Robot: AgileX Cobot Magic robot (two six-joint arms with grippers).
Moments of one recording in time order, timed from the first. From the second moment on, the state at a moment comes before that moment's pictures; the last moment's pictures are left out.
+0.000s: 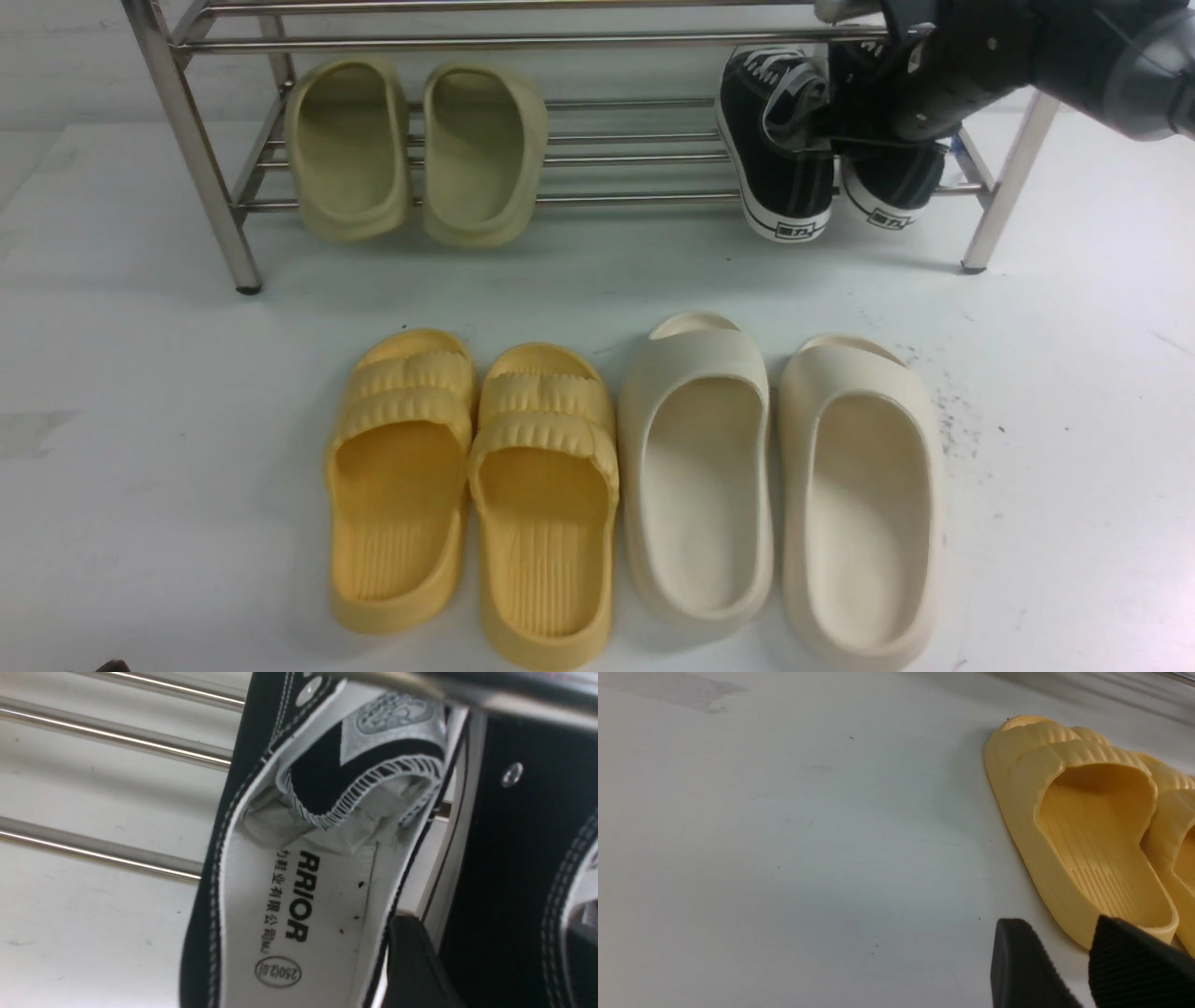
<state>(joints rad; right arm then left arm) 0.24 2.15 -1.98 -0.06 0.65 0.07 -0.02 -0.01 0.03 -0.09 0.41 -0.24</state>
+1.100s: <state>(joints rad) 0.24 1.74 -1.44 0.02 0.74 0.09 -0.02 -0.01 0.03 -0.09 0.41 -0.24</state>
